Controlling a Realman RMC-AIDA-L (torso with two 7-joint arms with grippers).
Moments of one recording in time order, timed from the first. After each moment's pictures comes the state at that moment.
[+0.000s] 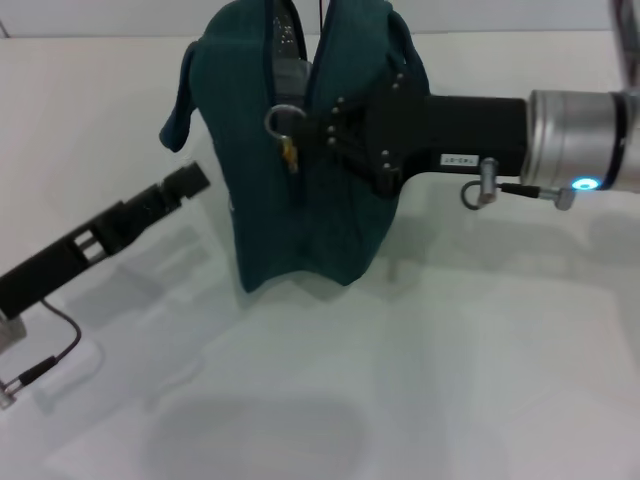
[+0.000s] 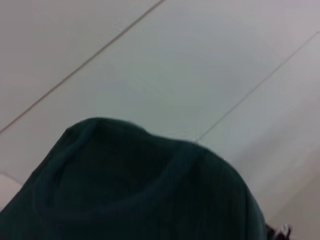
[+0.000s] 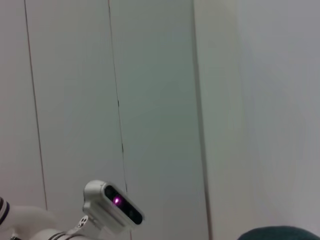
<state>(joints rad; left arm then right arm) -0.29 -2.06 0.75 0.37 1.46 1.71 -1.60 0.65 2.03 -1.53 -0.74 -1.15 -1.30 1.28</state>
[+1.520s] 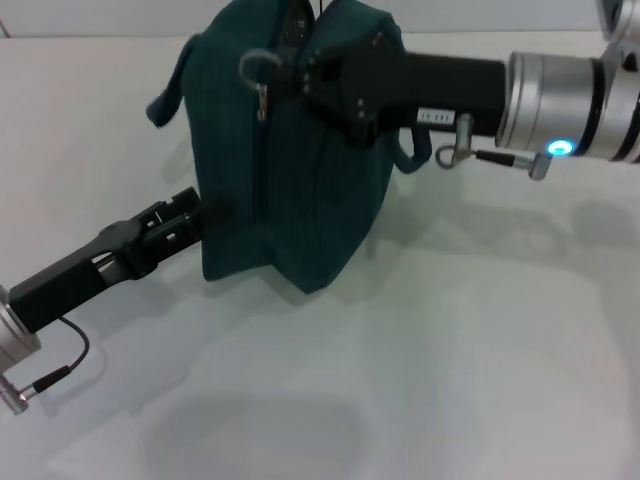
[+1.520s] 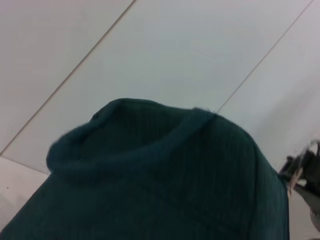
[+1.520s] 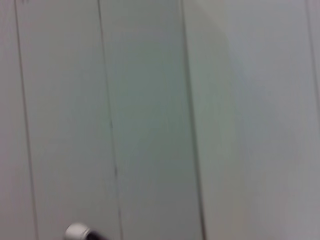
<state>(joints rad) -0.29 -2.07 0.75 0.36 1.51 1.64 -1.46 0.71 2.02 -1.57 -0.69 -1.01 -1.26 1.27</state>
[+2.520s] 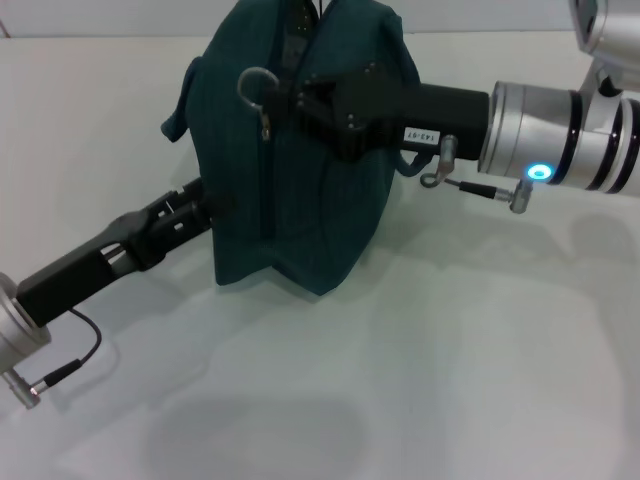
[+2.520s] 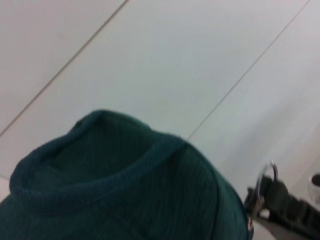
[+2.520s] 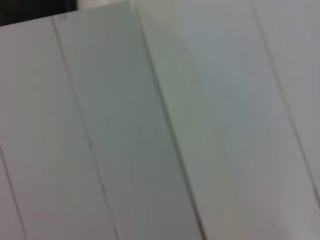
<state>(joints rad) -0.30 -2.08 0.74 0.36 1.50 1.68 -1.47 0.75 2.03 -1.71 -0.54 -0.81 -1.23 1.28</state>
